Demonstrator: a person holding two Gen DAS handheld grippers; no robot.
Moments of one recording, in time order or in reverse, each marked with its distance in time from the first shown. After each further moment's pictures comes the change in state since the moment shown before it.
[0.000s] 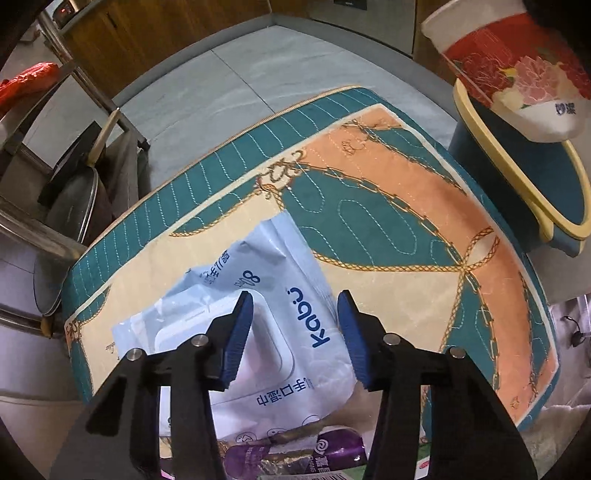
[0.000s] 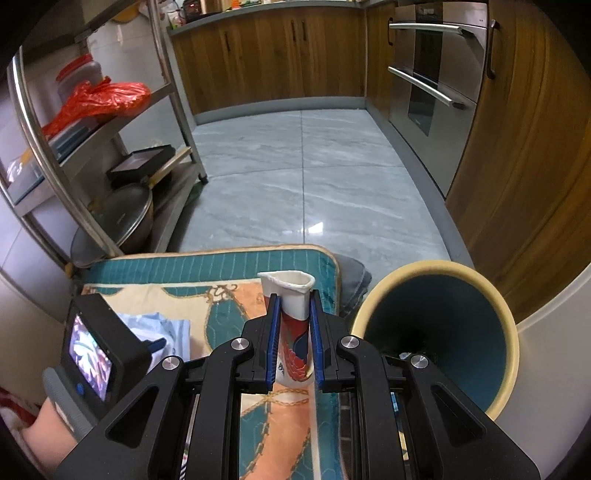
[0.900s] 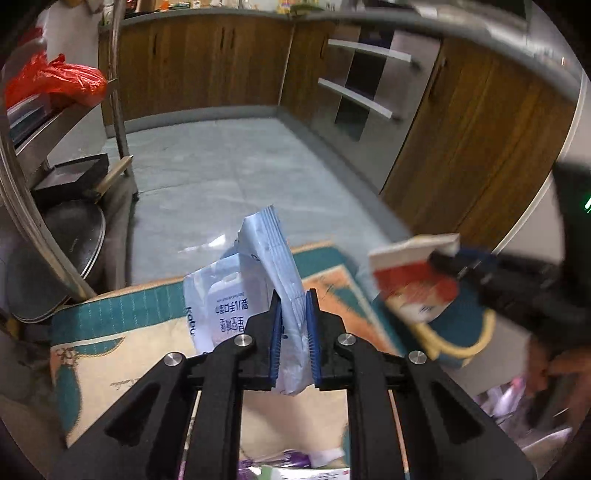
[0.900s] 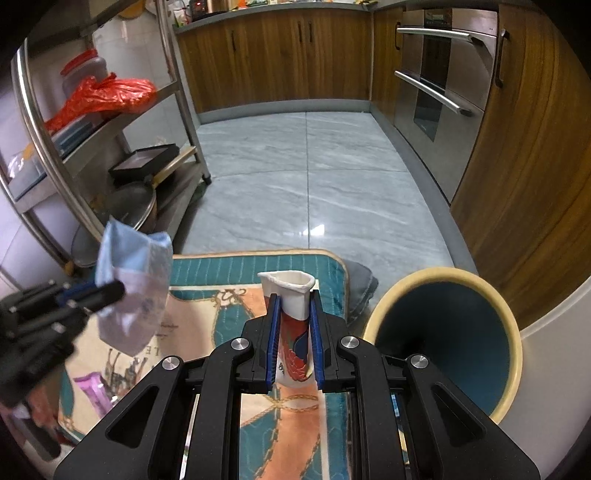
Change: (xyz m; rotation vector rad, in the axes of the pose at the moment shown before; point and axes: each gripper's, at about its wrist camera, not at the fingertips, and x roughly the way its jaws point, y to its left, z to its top) left arm -0.122 0.074 0.027 -0.255 -0.387 -0.296; right arm 0.002 0.015 0.003 -0.017 -0.007 0.002
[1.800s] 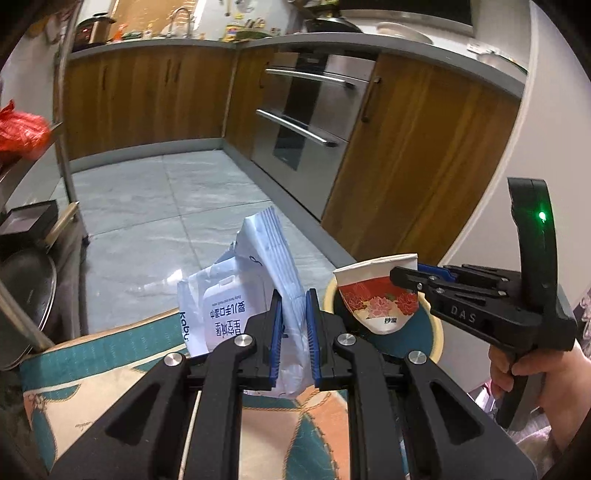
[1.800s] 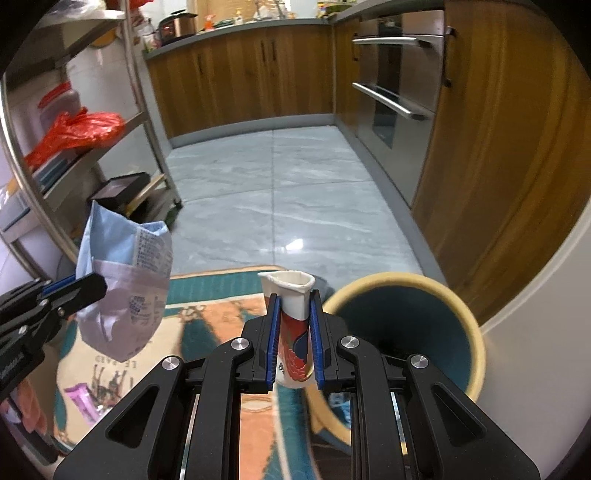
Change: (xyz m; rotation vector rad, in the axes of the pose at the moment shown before) left arm -0.004 -0.066 0.018 0.122 -0.092 -0.170; right arm -0.034 -0.059 0.000 0.079 -0.066 -0.091
